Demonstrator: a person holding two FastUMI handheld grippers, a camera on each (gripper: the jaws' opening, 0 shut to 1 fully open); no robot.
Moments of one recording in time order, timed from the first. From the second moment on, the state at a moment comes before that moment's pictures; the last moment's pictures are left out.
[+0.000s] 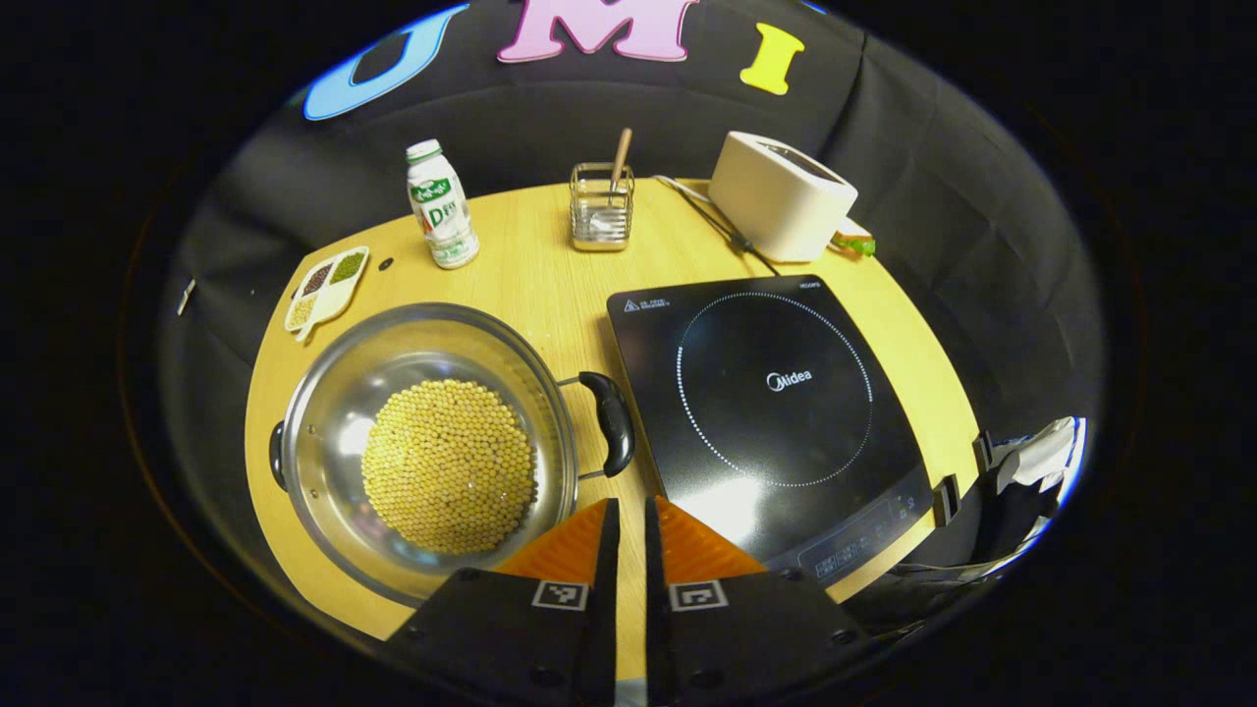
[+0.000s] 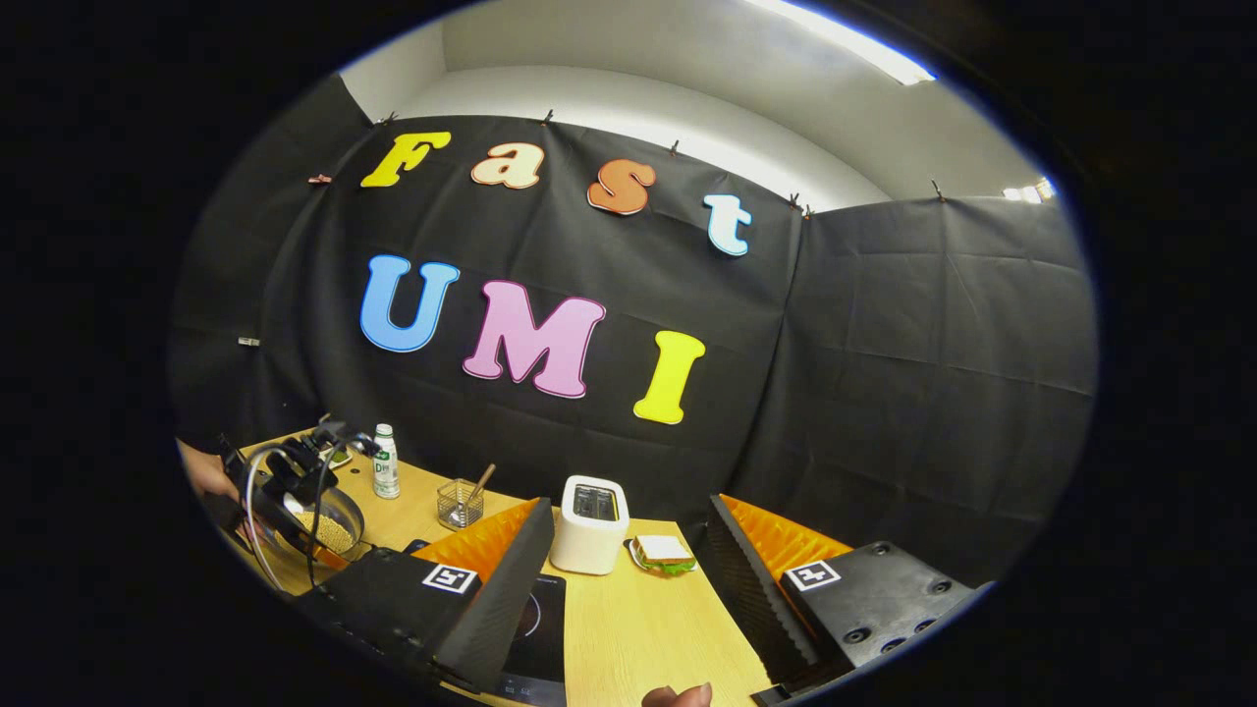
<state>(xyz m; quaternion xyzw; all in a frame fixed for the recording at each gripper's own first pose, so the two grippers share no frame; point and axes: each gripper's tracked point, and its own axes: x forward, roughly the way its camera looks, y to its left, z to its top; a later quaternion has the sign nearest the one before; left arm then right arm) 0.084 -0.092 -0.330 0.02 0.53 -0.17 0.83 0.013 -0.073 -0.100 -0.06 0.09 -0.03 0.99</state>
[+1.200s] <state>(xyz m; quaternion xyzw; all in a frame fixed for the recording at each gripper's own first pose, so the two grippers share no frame) 0.075 0.137 -0.238 0.01 0.31 -0.03 0.95 0.035 0.129 -0.134 0.01 0.16 0.15 0.98</state>
